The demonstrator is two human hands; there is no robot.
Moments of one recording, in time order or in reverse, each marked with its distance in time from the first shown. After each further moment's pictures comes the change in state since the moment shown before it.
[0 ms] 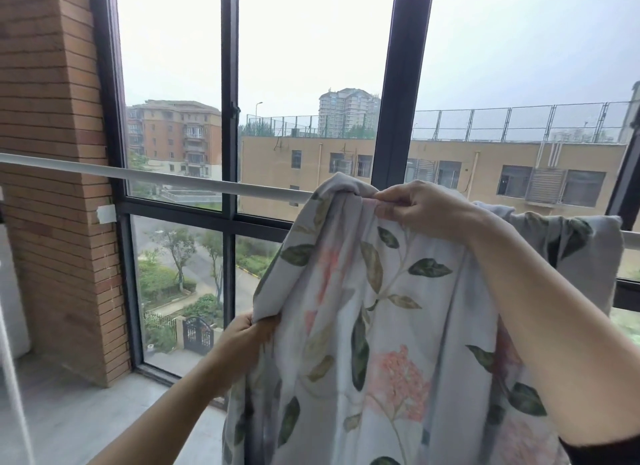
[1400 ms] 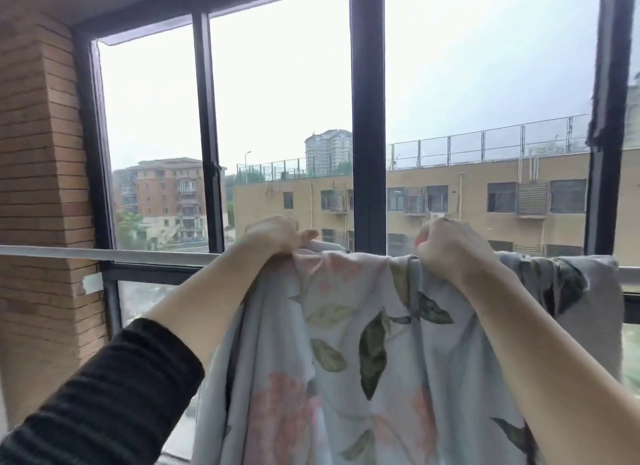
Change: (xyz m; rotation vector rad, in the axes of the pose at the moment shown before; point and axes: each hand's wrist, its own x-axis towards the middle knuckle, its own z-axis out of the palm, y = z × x) left_hand 0.139 0.206 0.055 1.384 0.027 0.232; right_hand -0.014 0.036 -0.017 -0.080 0.289 0.459
